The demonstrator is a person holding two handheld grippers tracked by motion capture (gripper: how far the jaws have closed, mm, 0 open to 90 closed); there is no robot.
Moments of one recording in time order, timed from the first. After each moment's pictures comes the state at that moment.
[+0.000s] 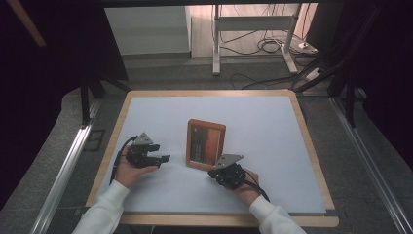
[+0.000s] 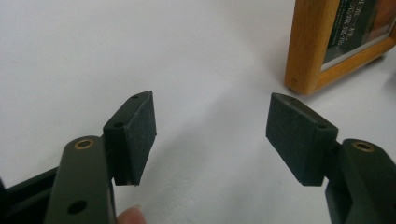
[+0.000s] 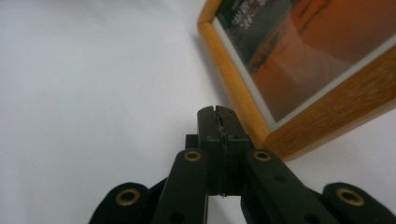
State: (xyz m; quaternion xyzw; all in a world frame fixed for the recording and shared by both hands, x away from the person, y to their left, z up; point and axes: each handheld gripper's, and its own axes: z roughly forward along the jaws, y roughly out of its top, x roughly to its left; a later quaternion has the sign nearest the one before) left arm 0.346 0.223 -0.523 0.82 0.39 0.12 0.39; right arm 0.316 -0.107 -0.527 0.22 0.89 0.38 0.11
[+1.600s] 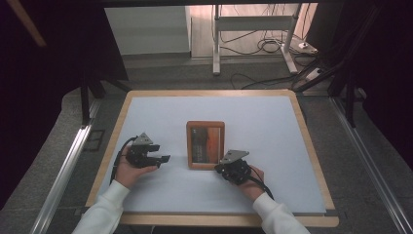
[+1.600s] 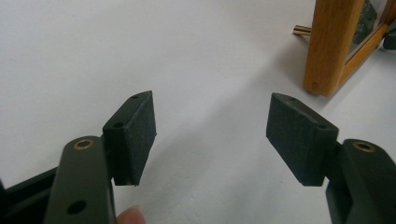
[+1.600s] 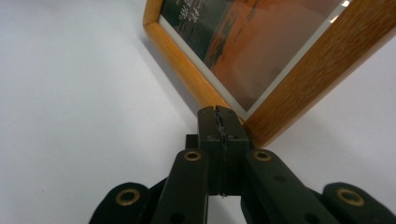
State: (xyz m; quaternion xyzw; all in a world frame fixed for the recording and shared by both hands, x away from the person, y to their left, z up) left arm 0.347 0.224 -0.524 0.82 0.39 0.12 0.39; right arm 0.331 -0.124 -0.529 0.24 0.89 0.37 0.13
